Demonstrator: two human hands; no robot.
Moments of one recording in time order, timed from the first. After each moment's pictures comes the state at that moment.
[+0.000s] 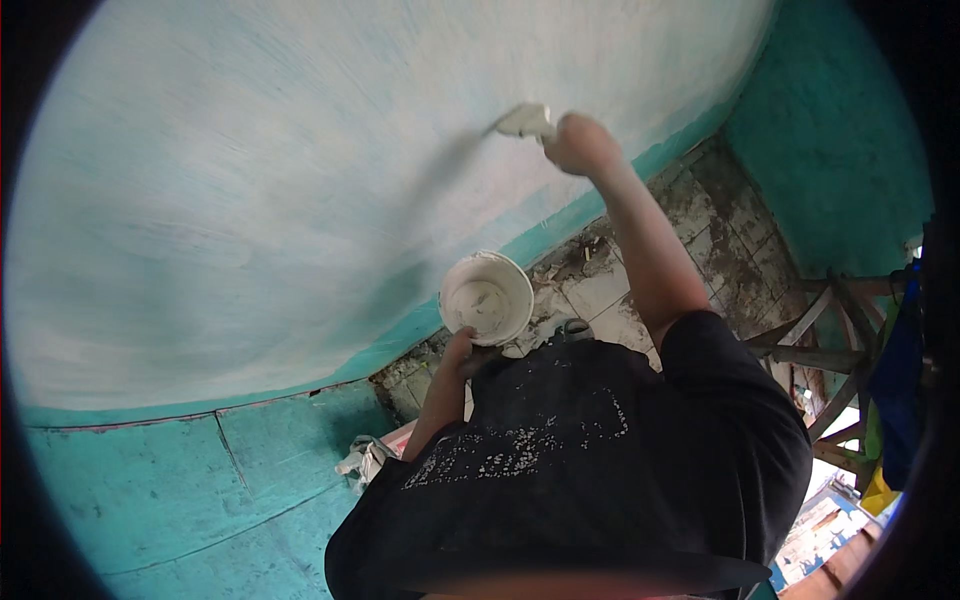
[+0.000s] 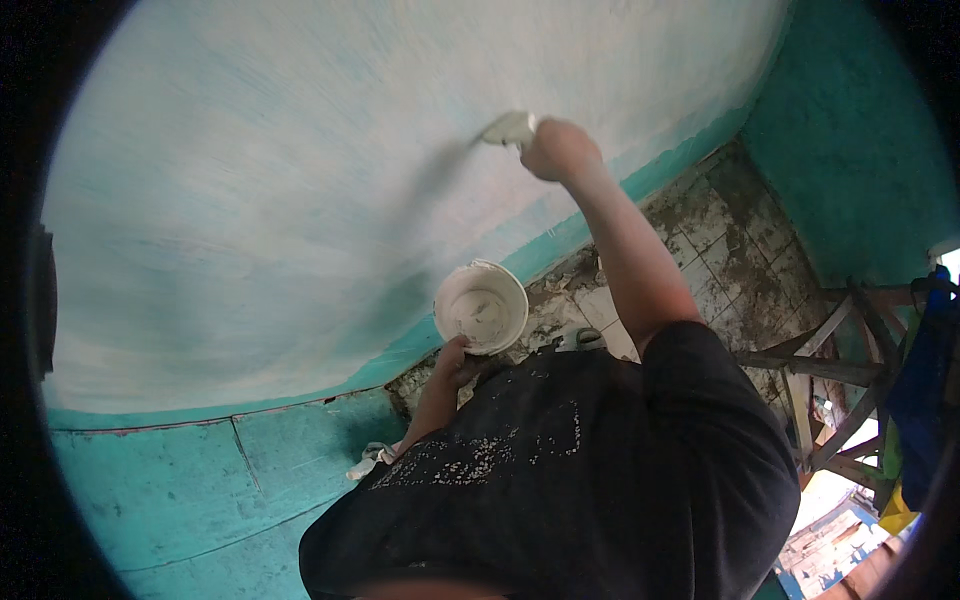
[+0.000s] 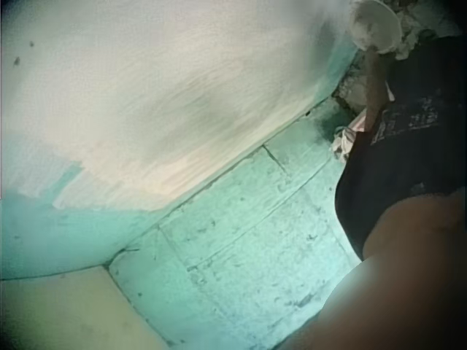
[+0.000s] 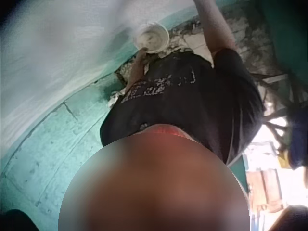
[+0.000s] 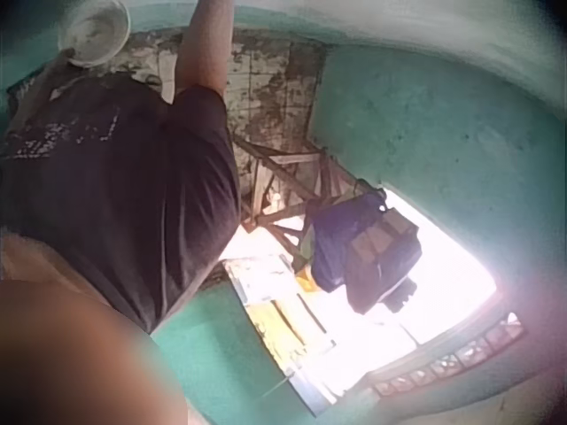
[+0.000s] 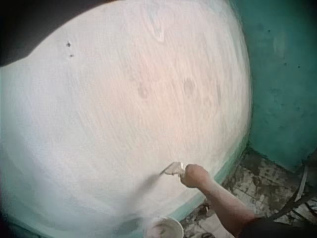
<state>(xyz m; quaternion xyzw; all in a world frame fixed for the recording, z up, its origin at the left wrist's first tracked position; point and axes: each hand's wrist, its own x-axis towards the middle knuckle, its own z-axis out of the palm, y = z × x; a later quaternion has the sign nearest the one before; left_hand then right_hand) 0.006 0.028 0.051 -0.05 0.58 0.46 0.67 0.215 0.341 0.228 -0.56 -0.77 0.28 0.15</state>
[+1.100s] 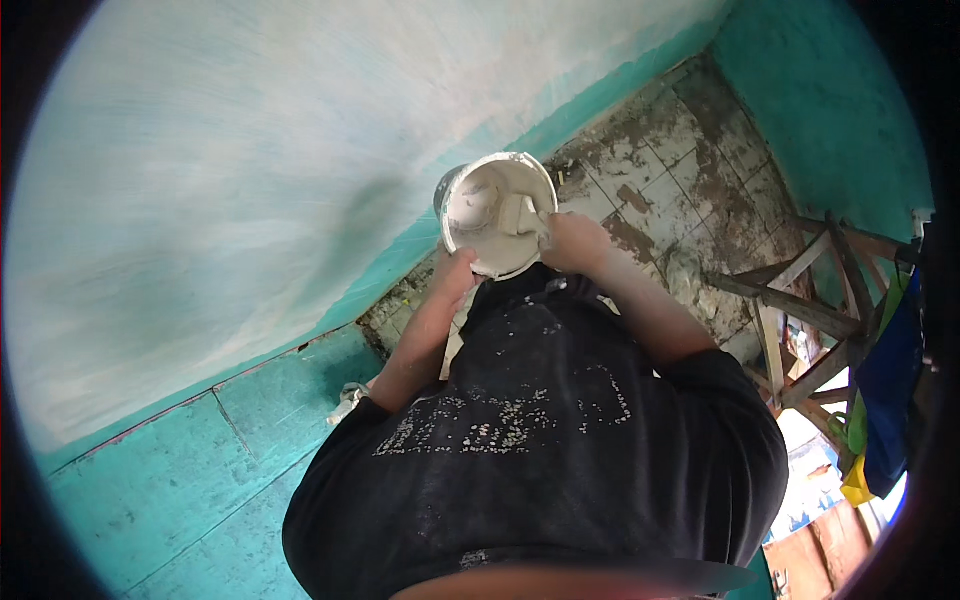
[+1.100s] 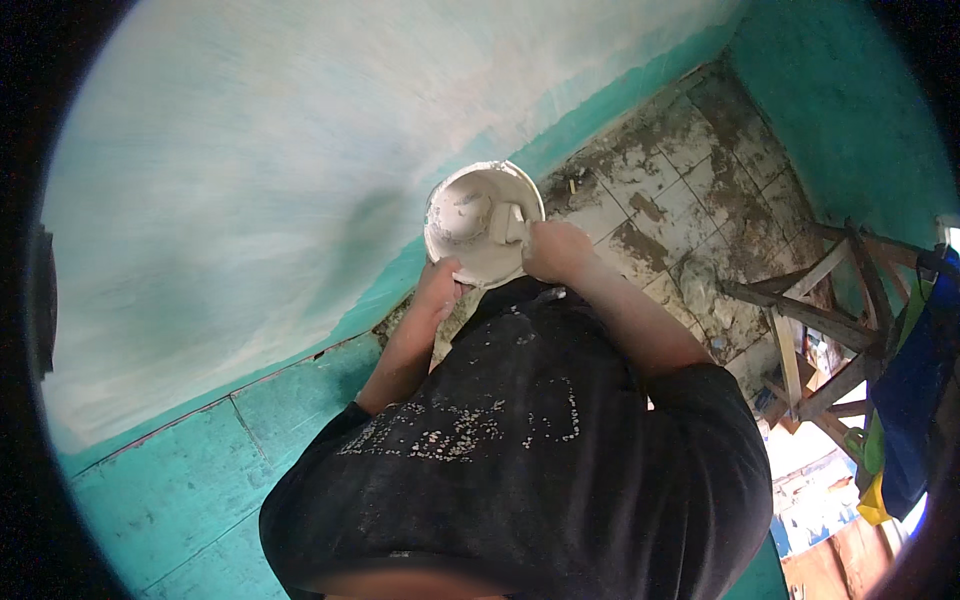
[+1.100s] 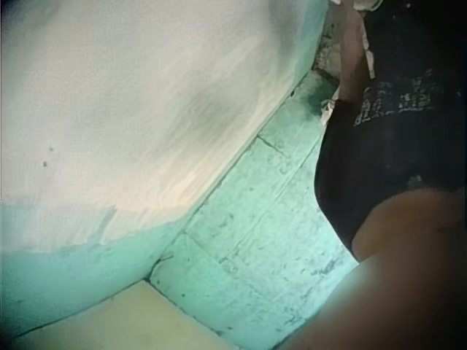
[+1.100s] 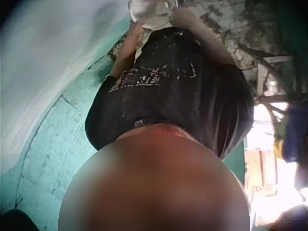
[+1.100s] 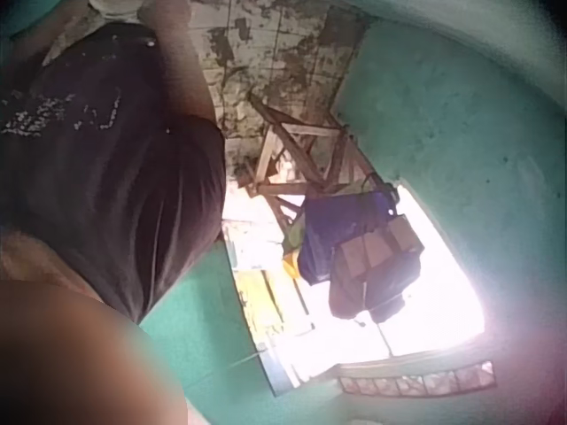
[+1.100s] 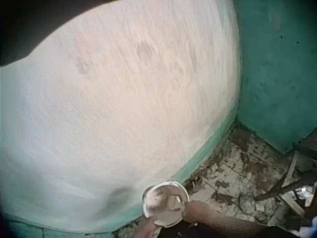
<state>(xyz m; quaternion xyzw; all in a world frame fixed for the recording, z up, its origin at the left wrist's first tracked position) 0.143 0.160 0.067 0.12 0.70 0.44 0.56 0.344 0.257 0.075 -0.44 -0.80 0.41 -0.01</state>
